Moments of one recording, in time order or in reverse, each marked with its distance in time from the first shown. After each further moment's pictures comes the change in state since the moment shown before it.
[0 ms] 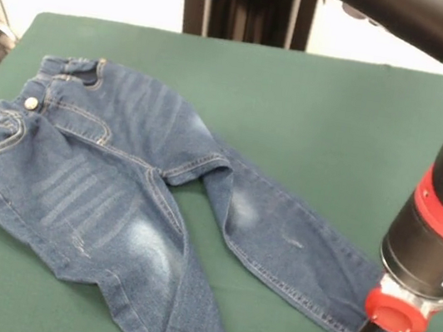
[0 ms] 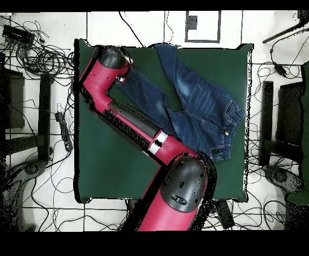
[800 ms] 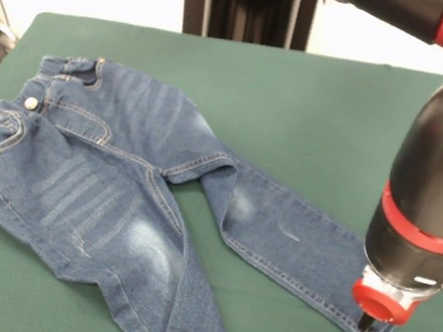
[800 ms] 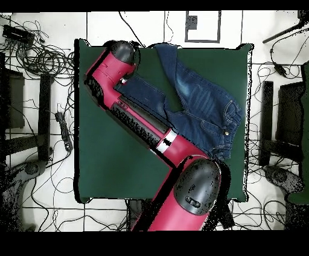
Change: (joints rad) arm -0.045 -0.017 0.050 0.010 0.188 -0.008 0.000
